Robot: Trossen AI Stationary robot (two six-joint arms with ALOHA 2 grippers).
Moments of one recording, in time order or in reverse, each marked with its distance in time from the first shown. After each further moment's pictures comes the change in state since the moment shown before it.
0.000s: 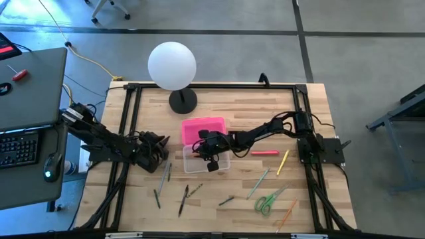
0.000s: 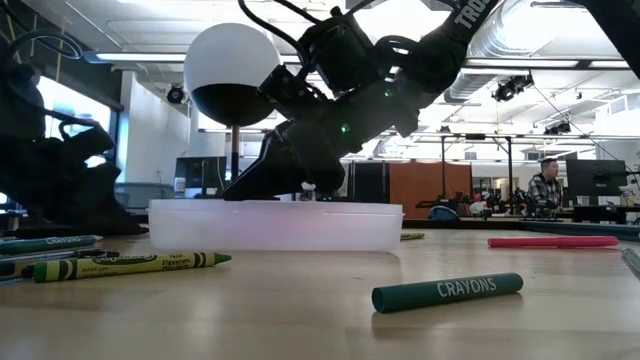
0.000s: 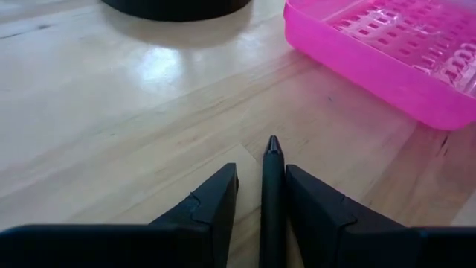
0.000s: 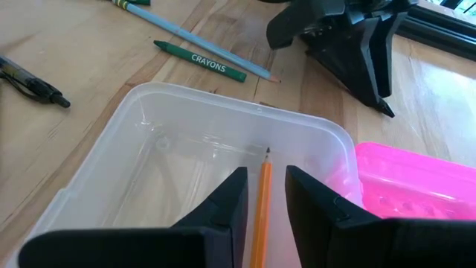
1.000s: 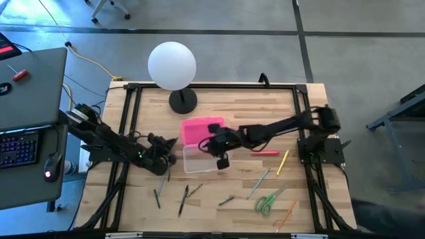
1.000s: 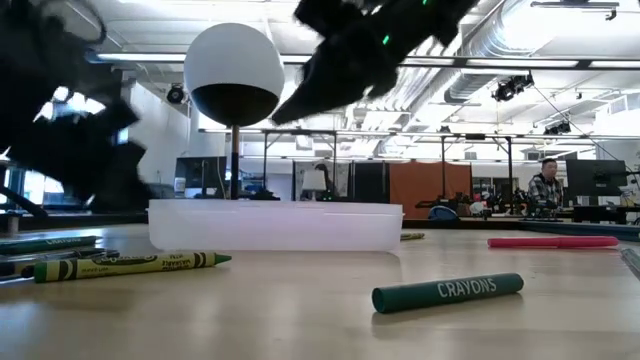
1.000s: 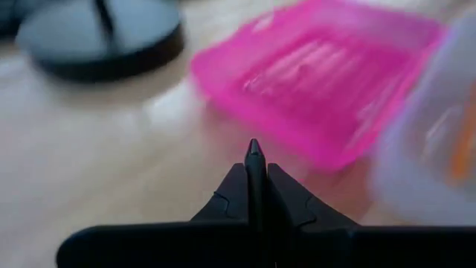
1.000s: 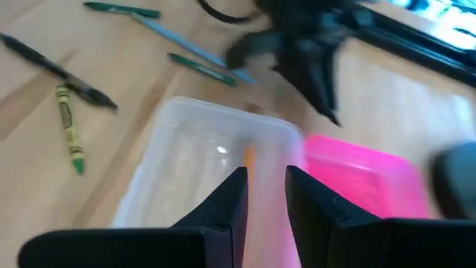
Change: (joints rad) left arm 0.002 0.004 0.162 0.208 -0.114 0.402; right arm 0.041 -0.325 0.000 -0.437 0.156 -0.004
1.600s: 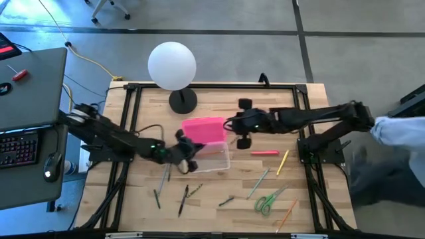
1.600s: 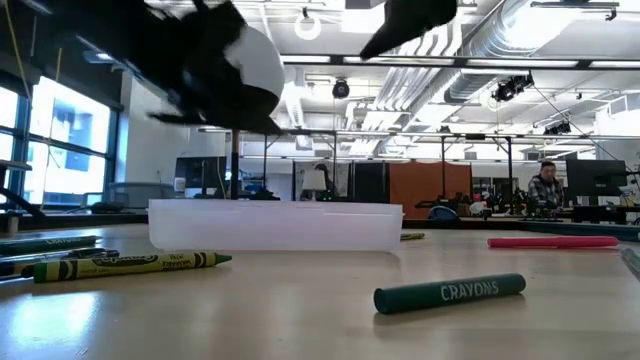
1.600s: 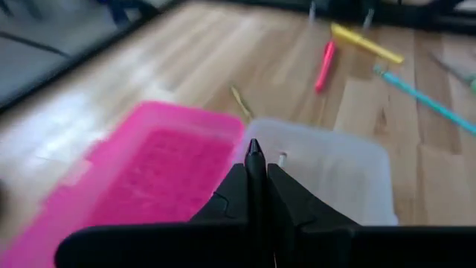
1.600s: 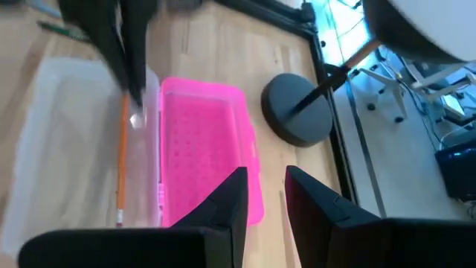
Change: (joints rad) left arm 0.191 0.037 0.404 0.070 0.407 0.622; right arm -0.026 -0.408 -0.001 -0.426 0.302 0.037
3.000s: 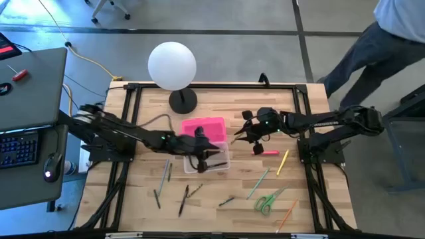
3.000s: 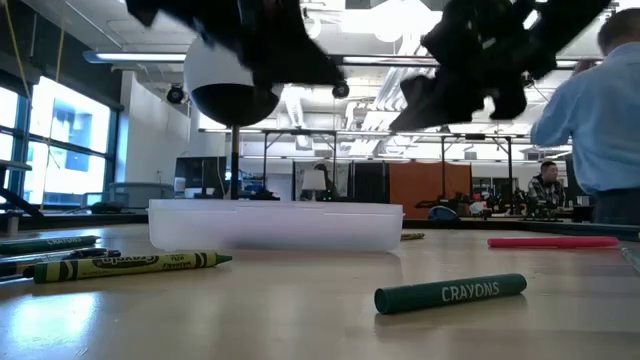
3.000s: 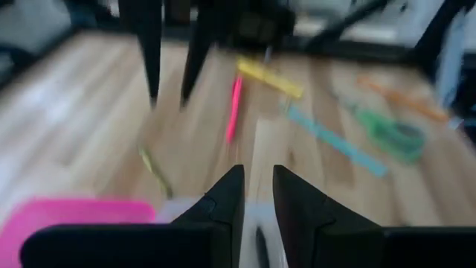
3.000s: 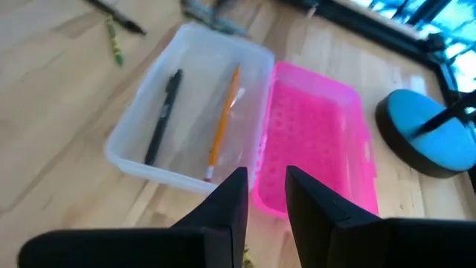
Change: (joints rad) left arm 0.108 0.042 0.241 -0.045 0.384 0.195; right arm -0.234 -0.126 -0.607 0.597 -0.607 -0.224
